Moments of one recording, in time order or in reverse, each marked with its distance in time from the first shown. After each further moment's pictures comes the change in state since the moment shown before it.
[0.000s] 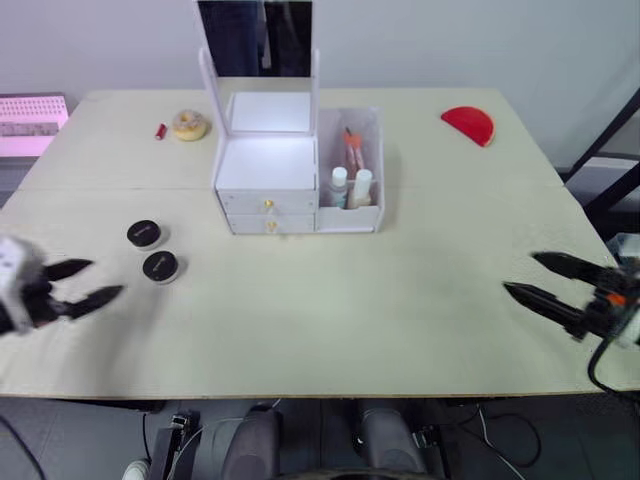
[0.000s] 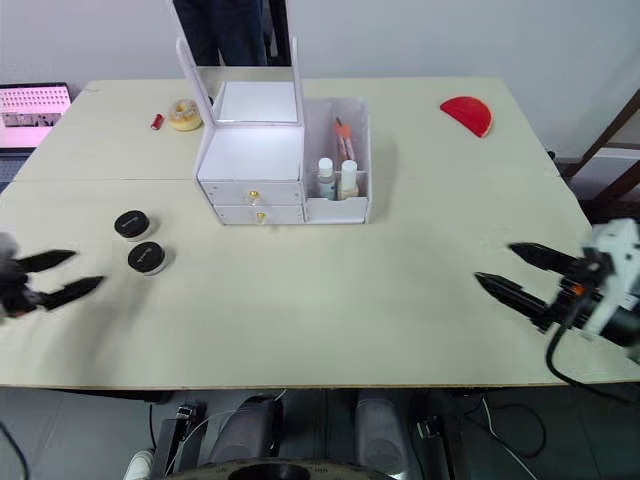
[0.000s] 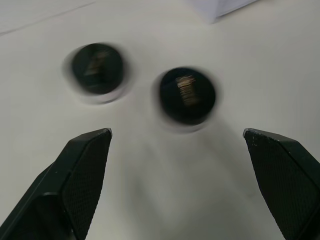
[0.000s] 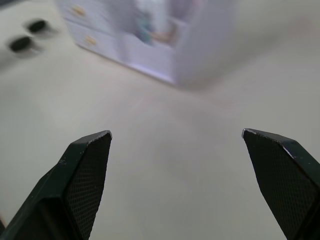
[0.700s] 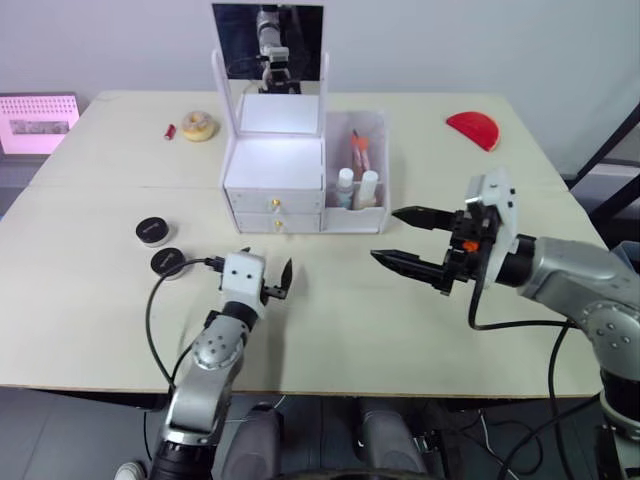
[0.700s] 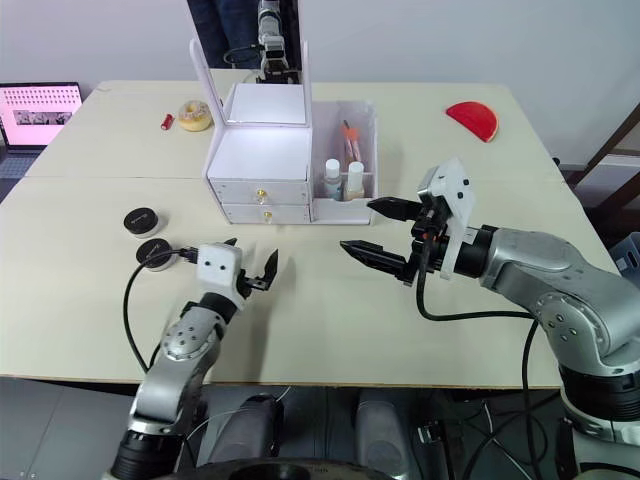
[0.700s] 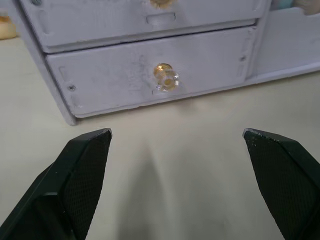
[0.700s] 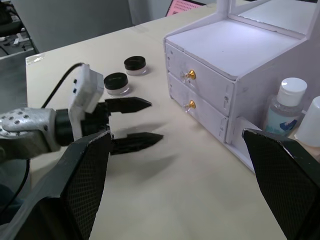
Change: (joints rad) left arm -0.075 -0.746 -0.646 -0.255 0.544 -0.141 0.965; right arm -0.467 0.087 0.438 -0.047 0.055 0.135 -0.212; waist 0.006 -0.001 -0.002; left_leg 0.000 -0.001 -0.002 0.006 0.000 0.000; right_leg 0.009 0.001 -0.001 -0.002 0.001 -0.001
